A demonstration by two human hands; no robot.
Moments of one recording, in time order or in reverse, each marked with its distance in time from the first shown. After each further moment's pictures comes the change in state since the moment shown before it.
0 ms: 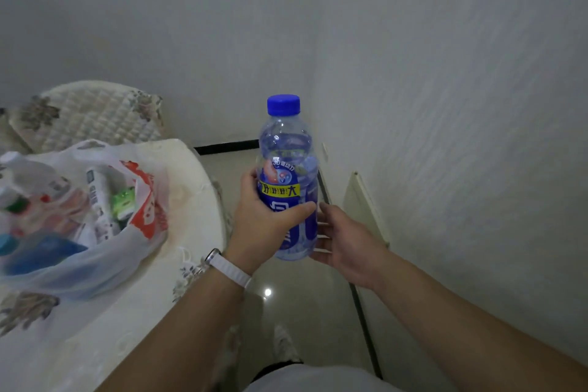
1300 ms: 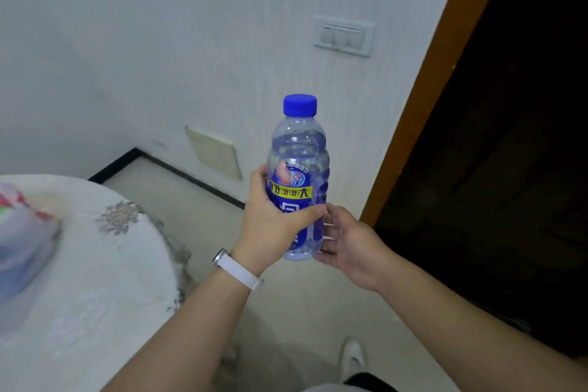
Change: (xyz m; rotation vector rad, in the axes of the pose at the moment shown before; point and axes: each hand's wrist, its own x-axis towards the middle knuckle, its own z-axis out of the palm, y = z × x) left_hand -0.465 0.026 -0.138 -0.054 -0.885 0.133; right_hand -0.448 0.387 0.123 0.451 0.634 -0.334
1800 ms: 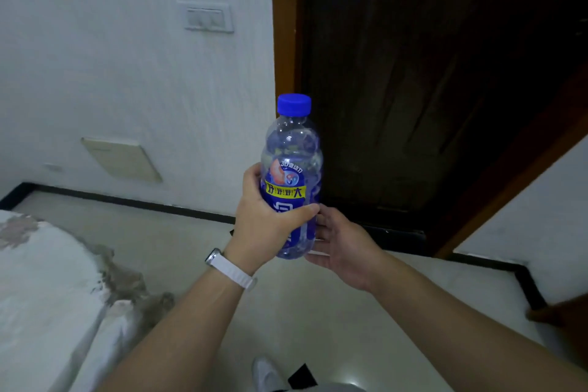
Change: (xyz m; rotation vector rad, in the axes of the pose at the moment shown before) left_hand -0.188 0.024 0.092 0.017 -0.357 0.047; right_hand -0.213 0.103 -0.089 0.177 0.245 -0.066
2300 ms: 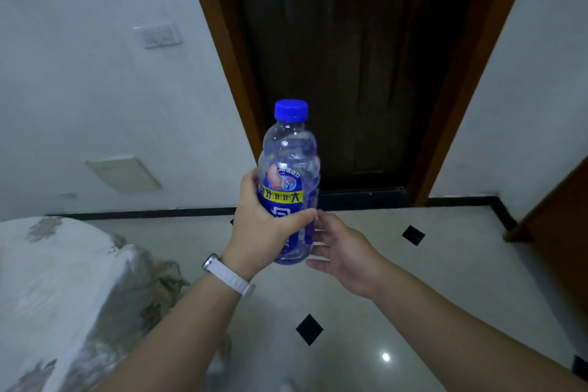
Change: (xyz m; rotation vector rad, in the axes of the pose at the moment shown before) left_hand -0.226 0.056 0.090 0.176 -0.122 0.065; right_hand -0.218 0.118 -0.083 0.164 0.034 -0.088
